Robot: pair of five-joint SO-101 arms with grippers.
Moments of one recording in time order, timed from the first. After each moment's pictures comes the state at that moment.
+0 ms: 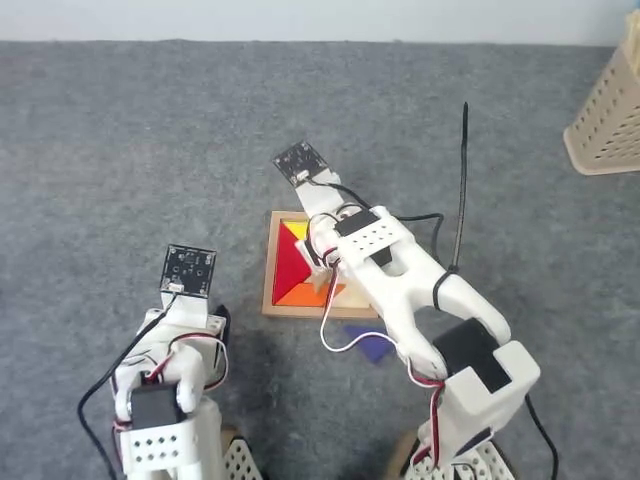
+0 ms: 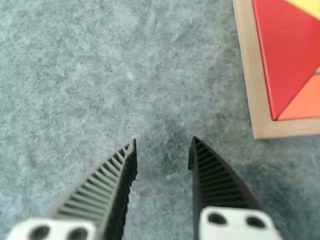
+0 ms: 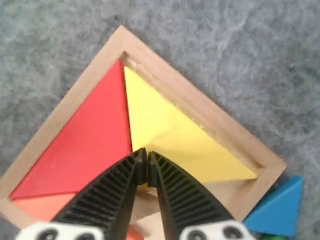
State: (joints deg) left arm -14.1 -103.3 97.3 72.0 -11.1; right arm -34.5 11.1 24.2 38.2 6.0
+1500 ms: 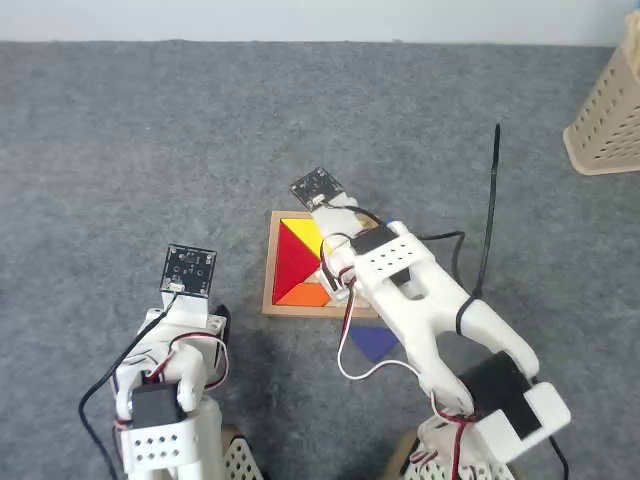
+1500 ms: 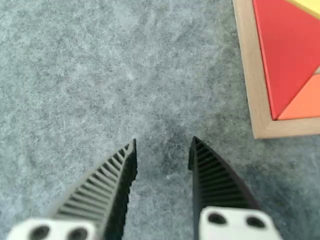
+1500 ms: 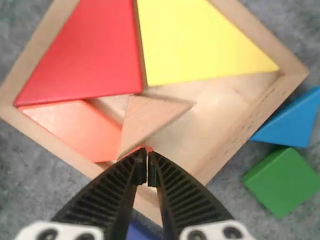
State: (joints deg) left arm -14.1 -103.3 97.3 72.0 -11.1; right arm -34.4 -1.8 34.3 51.1 6.0
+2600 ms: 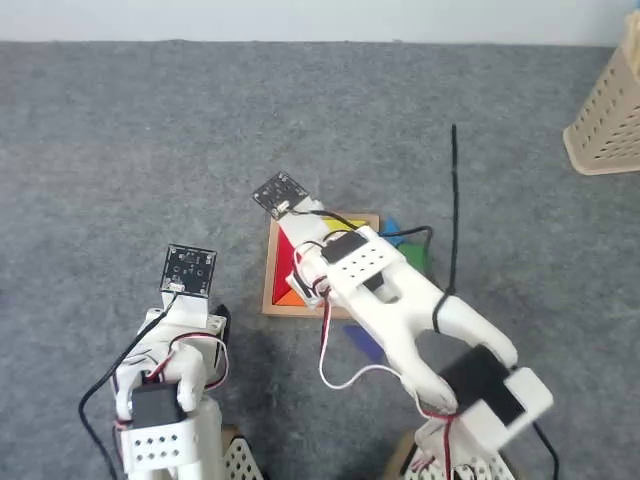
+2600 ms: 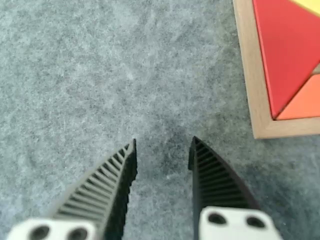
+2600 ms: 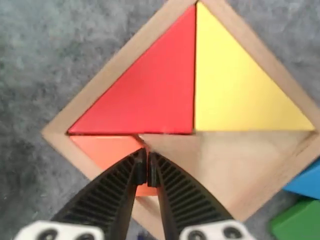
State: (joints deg) left arm -14.1 -103.3 97.3 72.0 -11.1; right arm -41.0 3.4 30.6 46.2 6.0
